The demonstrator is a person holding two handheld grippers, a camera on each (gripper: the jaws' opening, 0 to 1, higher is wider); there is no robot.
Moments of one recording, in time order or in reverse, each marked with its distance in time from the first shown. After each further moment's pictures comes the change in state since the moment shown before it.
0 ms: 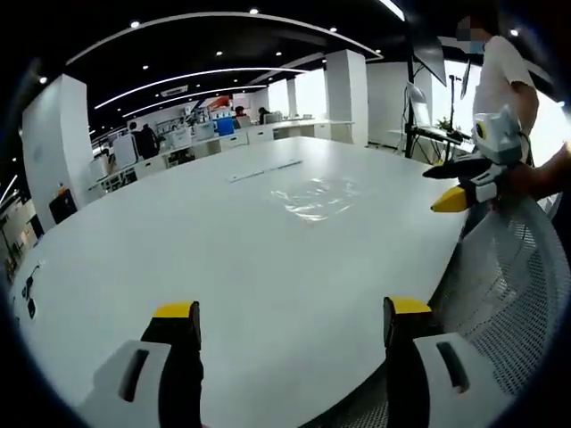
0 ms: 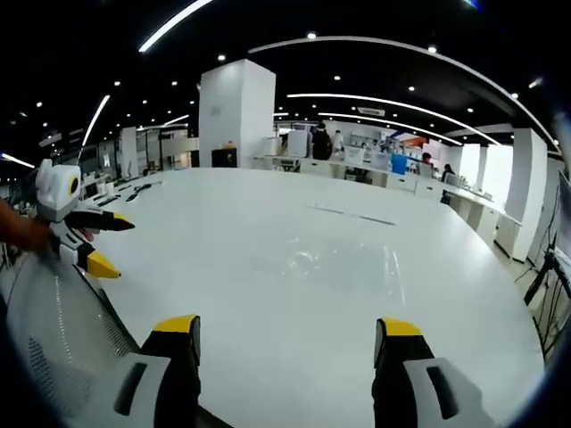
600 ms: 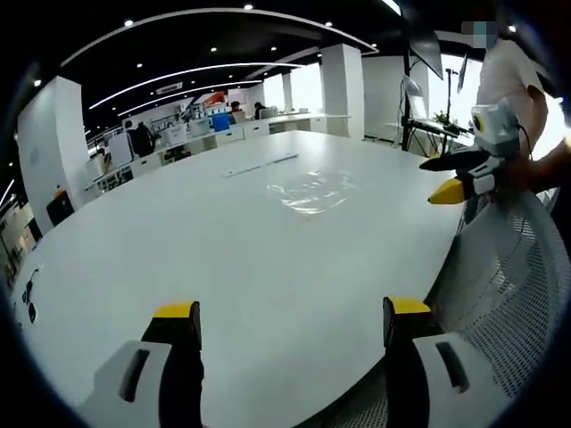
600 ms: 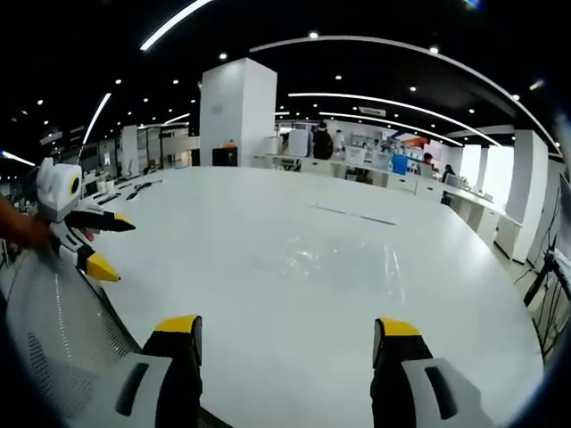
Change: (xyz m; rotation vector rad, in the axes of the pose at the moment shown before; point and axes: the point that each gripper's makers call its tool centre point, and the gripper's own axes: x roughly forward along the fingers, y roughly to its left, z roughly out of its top) left arm 0.003 -0.003 -0.006 0.021 0.026 -0.016; right arm -0.005 0.003 0.004 -0.002 -0.005 -0.002
